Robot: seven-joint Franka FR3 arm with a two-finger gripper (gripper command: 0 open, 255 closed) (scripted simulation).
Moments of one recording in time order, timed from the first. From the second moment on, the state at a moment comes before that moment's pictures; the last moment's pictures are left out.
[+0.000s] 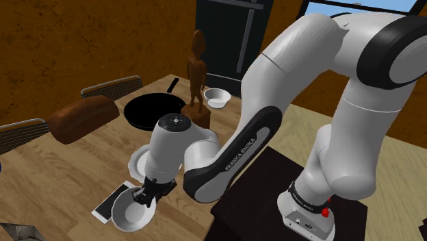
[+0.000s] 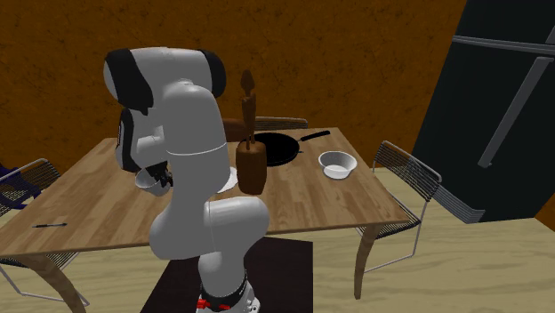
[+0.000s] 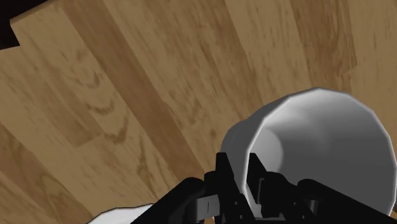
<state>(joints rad) 0.41 0.19 0.39 -2.39 -0.08 2.81 1.12</state>
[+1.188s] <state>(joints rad) 0.48 0.32 0.31 -2.39 -0.19 2.93 1.21</state>
